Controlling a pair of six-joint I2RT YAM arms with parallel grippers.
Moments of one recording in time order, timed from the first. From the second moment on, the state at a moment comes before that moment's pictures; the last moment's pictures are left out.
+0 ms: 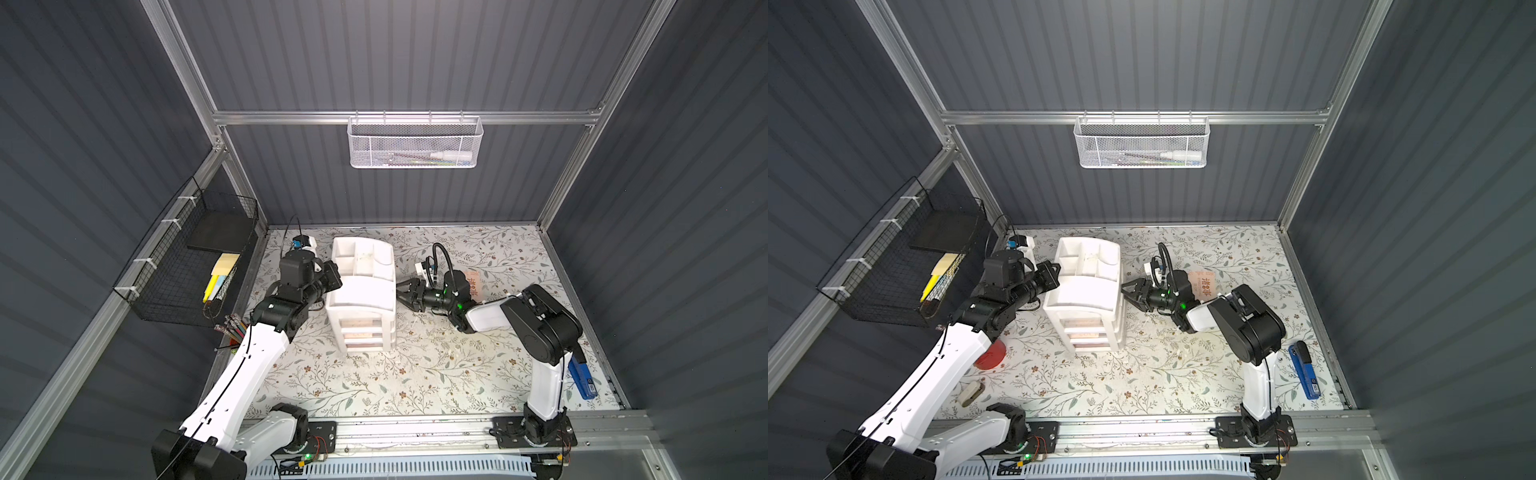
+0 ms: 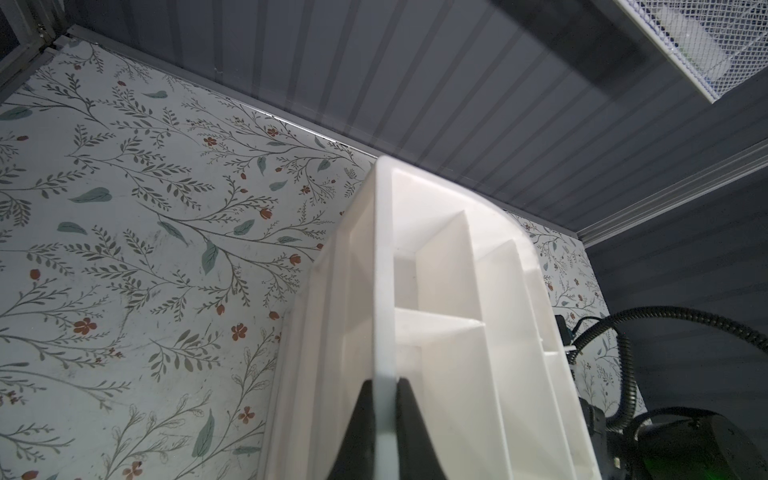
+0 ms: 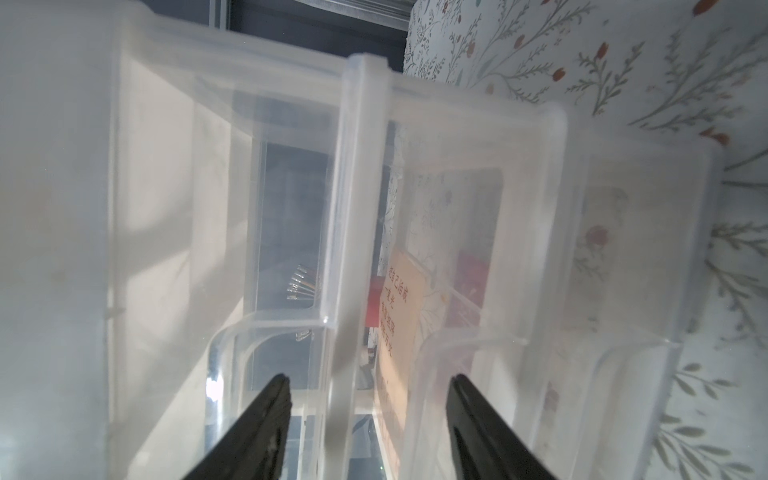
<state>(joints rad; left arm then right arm) -0.32 1.08 1.01 -0.42 0.02 -0.53 0.57 1.96 0.85 0.96 -0.74 1.26</state>
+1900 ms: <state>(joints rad) -0.33 1.09 1.03 -0.46 -0.02 -0.53 0.46 1.92 0.65 1.24 -0.78 1.41</state>
